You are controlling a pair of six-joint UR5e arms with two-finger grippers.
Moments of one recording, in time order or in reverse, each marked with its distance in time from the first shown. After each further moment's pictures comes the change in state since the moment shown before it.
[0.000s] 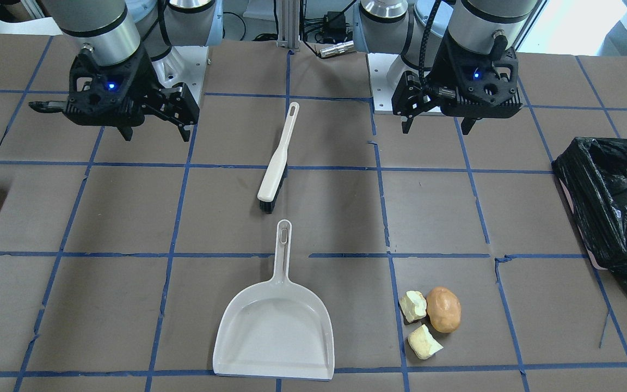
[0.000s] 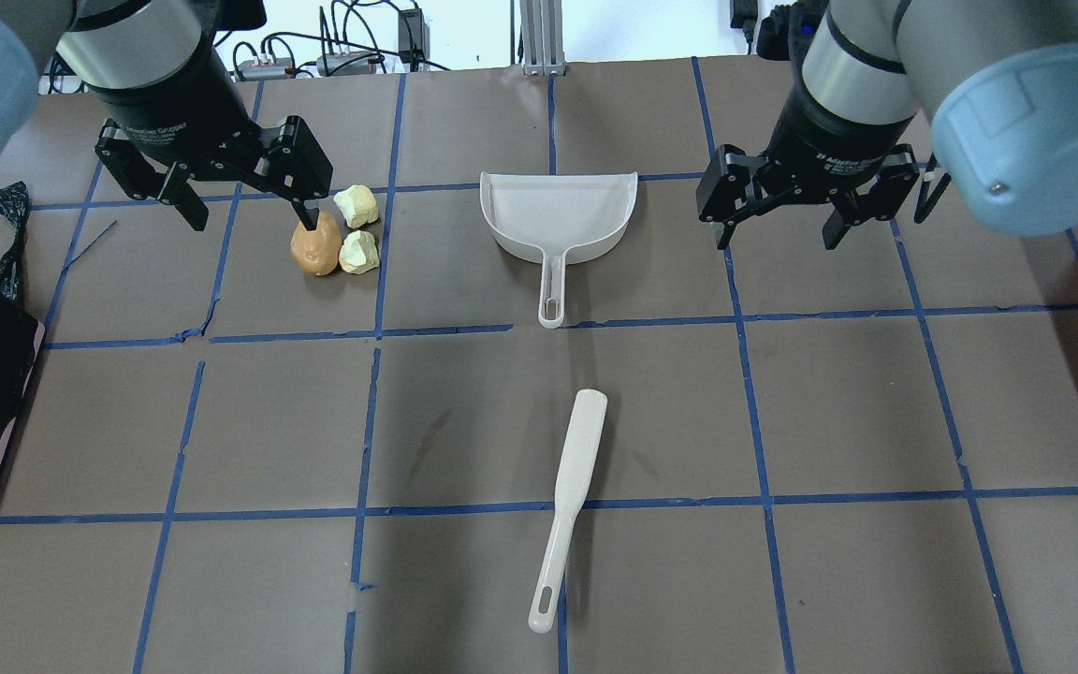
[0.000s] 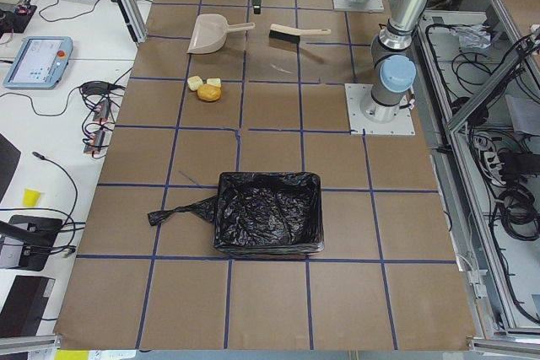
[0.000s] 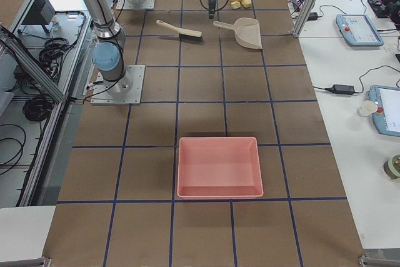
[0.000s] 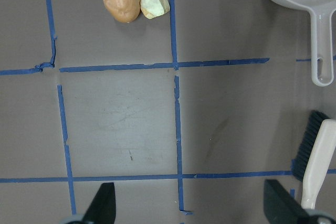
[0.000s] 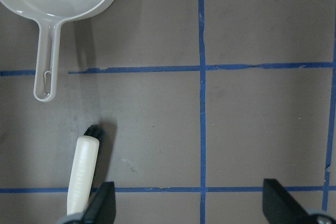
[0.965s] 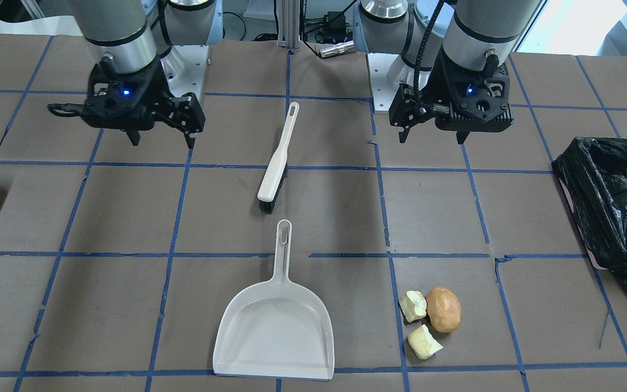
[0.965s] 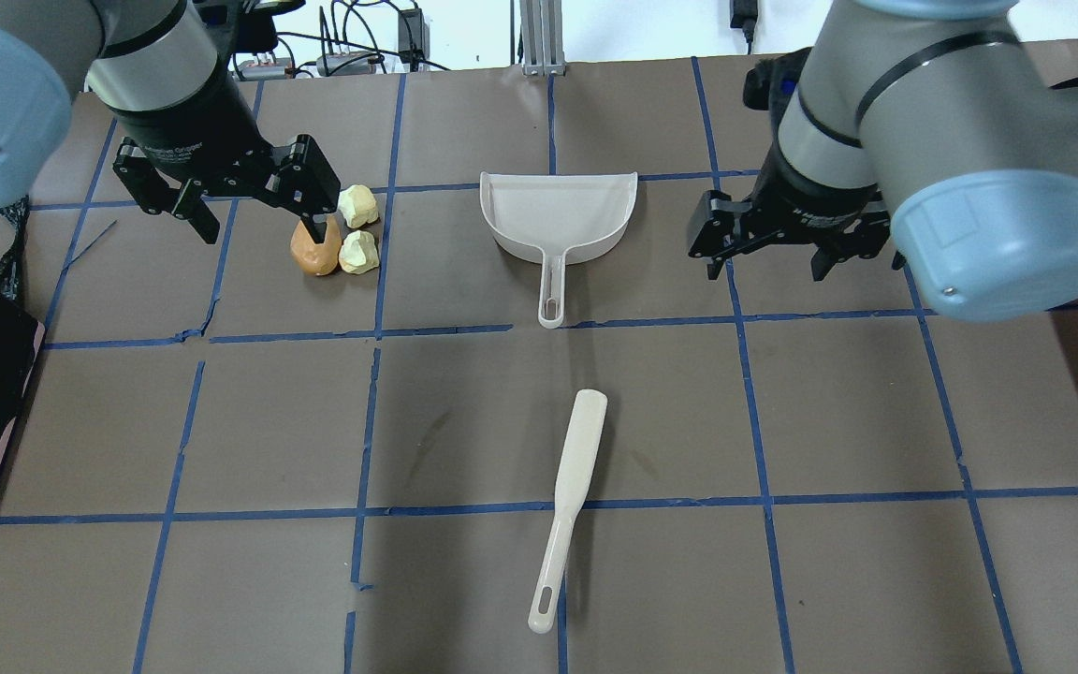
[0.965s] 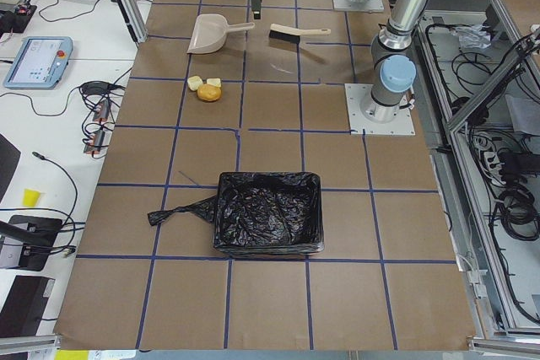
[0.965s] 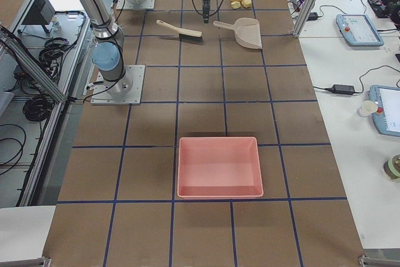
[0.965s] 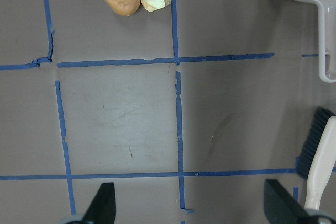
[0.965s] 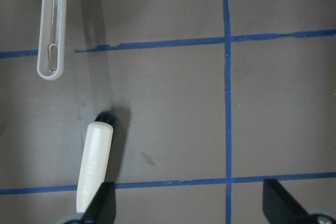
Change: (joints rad) left arm 0.000 -0.008 -0.061 0.072 -0.002 0.001; right arm -0.052 -0.027 0.089 -0.124 -0.026 -0.033
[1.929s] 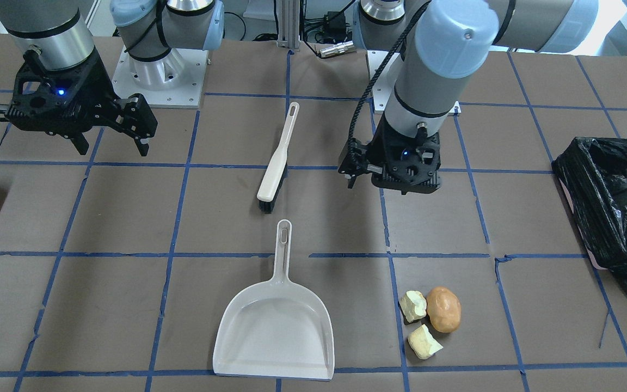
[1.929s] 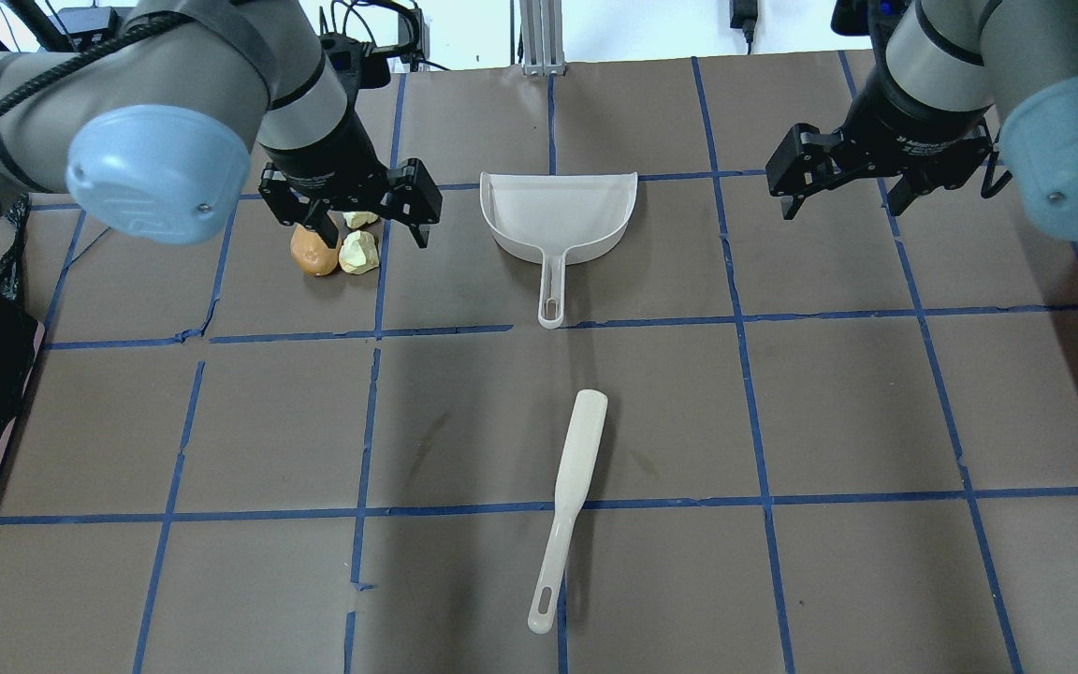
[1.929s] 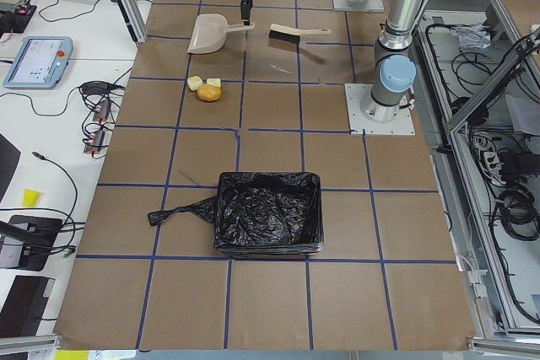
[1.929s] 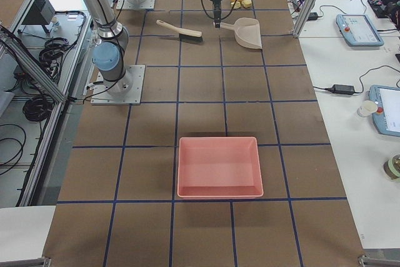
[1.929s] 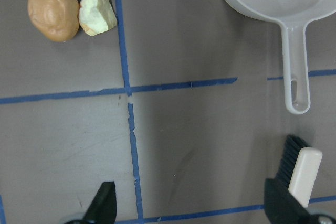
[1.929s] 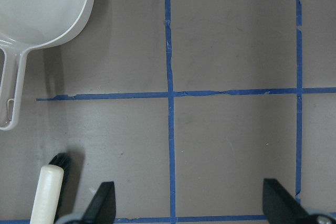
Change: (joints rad) left arm -0.108 -0.148 -0.061 0.254 -0.094 -0.041; right arm -0.090 0.016 -0.064 0.003 -0.005 -0.139
